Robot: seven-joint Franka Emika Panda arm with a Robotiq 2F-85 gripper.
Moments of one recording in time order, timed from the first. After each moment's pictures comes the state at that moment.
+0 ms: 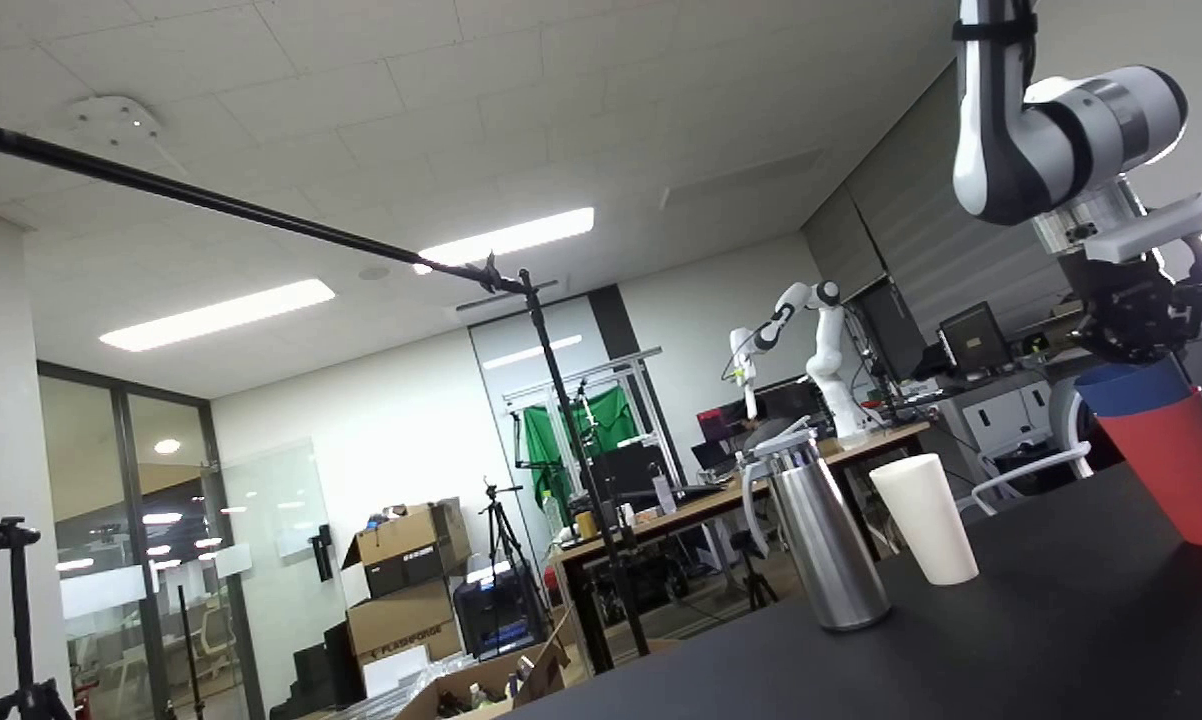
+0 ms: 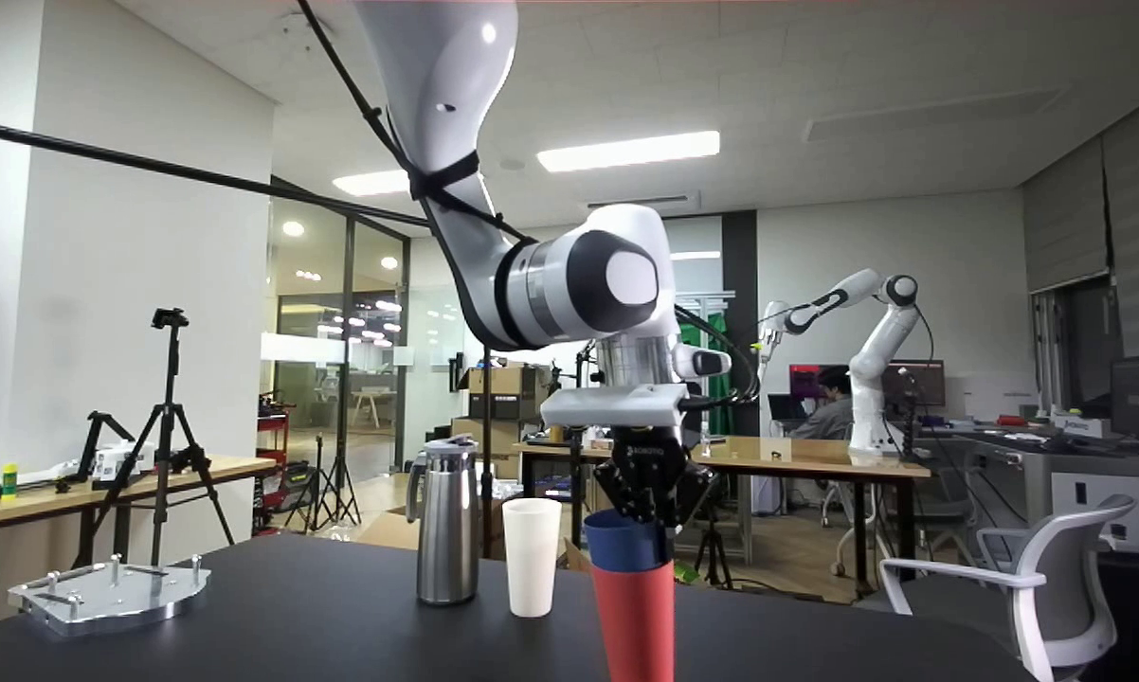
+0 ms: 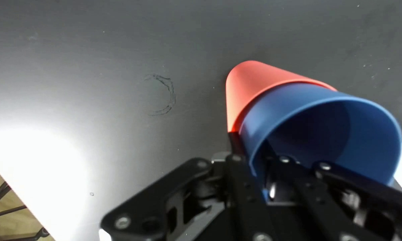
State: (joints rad) arm -0.19 0.44 -0.11 -2.02 0.02 2.61 -0.13
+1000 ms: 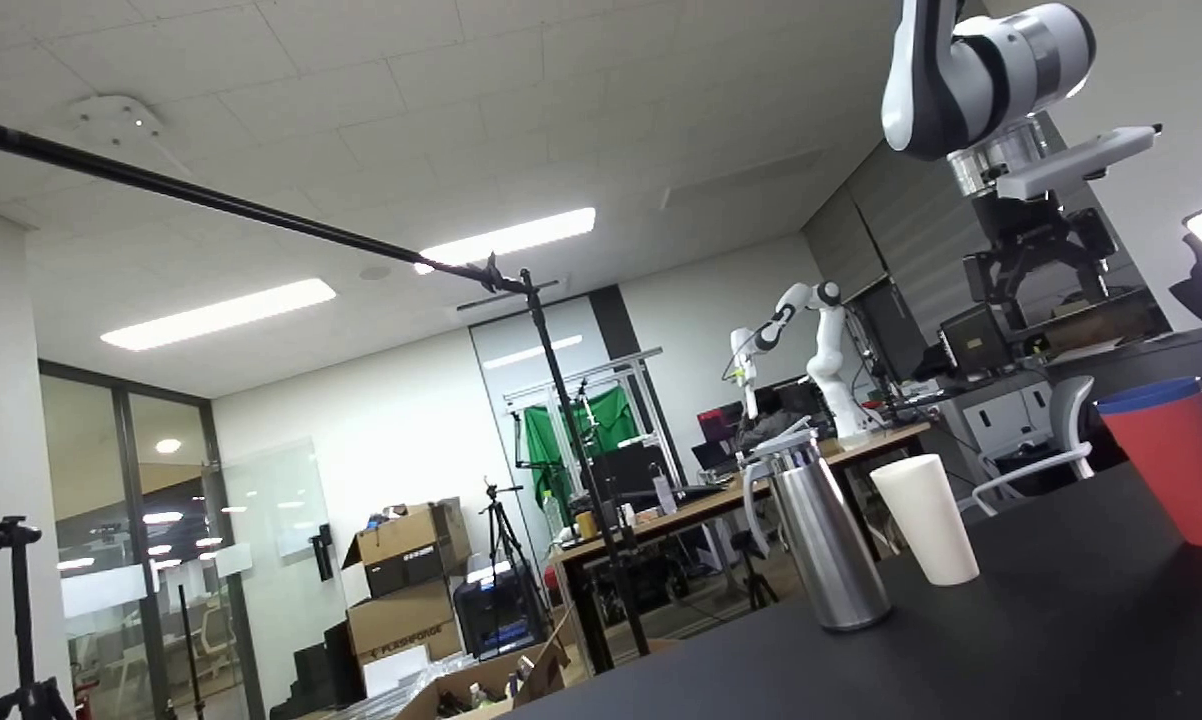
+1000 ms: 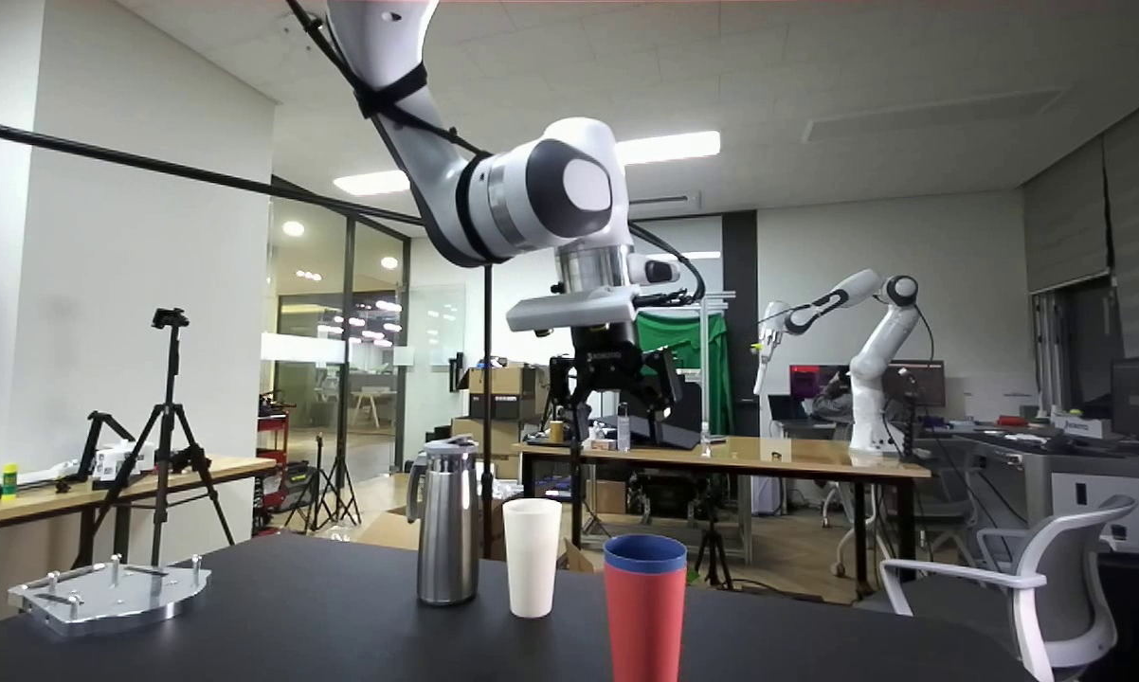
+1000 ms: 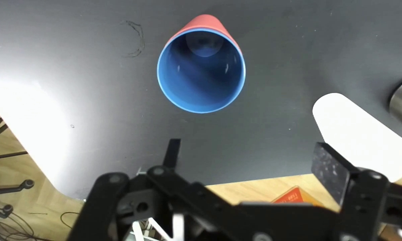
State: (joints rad) arm -0.13 0.25 -0.08 -2.04 0.02 2.54 -0.13
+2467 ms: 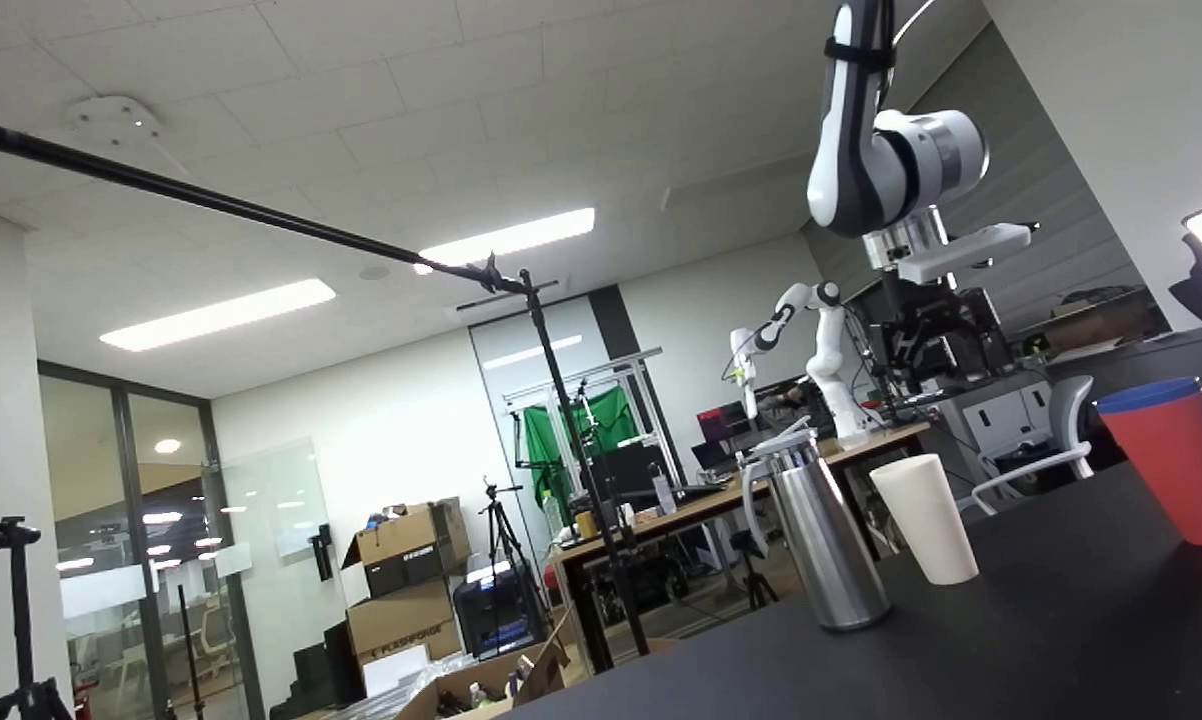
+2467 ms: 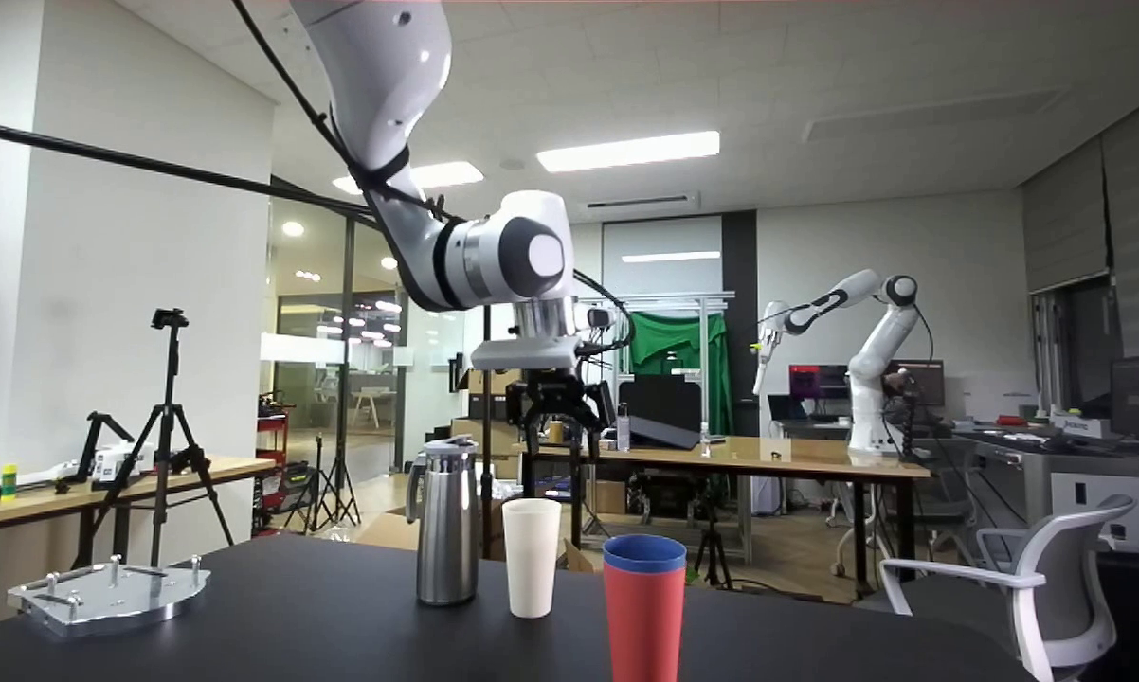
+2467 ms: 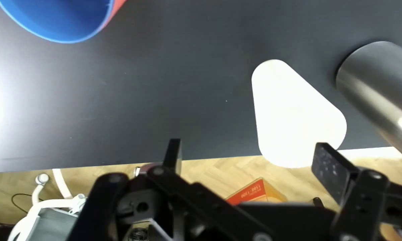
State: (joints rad) arm -0.01 0.47 -0.03 -1.81 0.02 2.56 -0.05
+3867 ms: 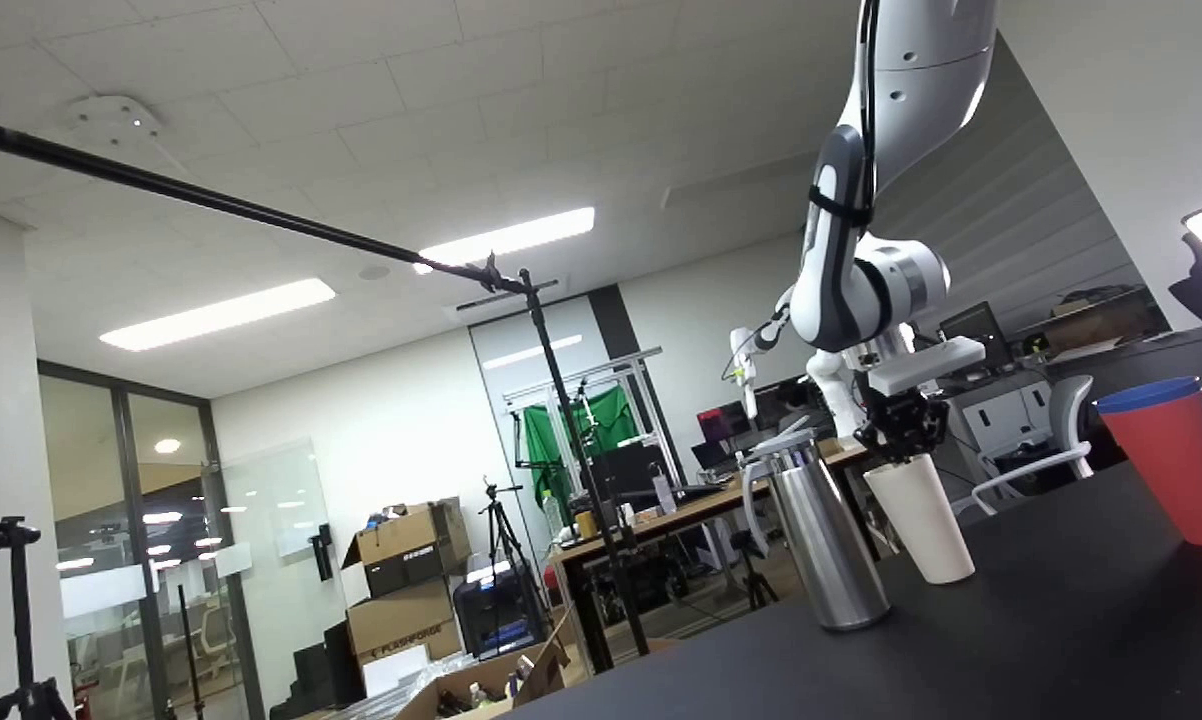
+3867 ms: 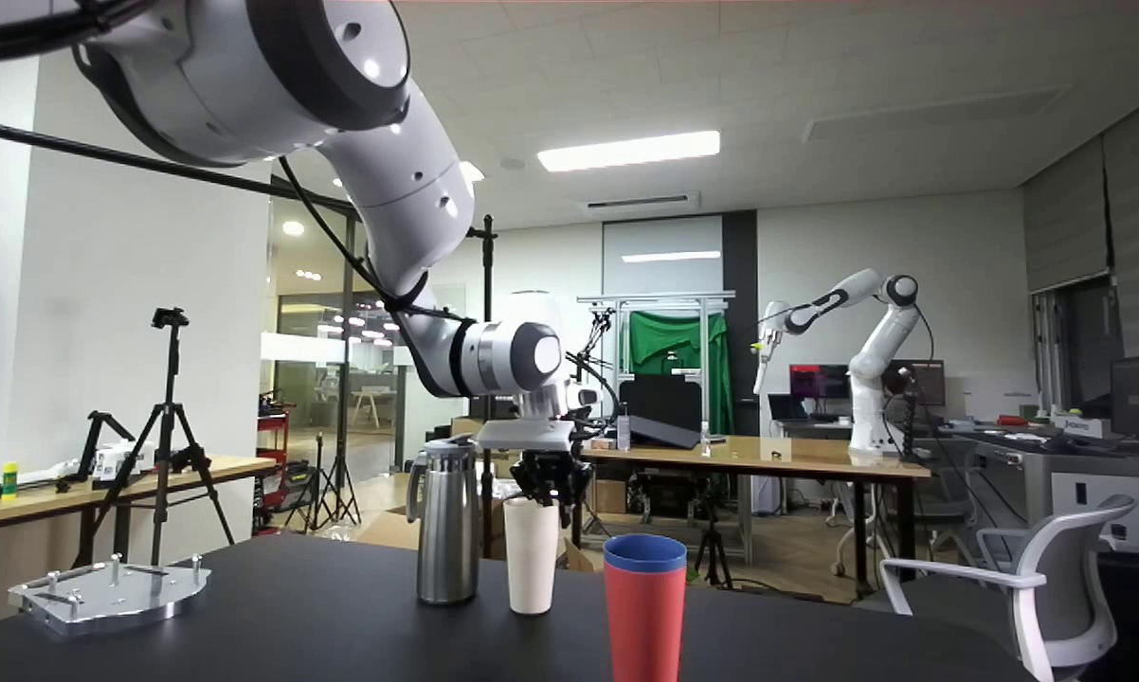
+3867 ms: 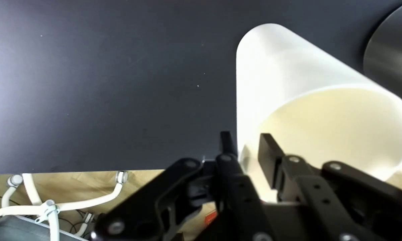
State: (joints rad) arm 0.05 0.89 -0.04 -1.37 0.00 2.53 0.00
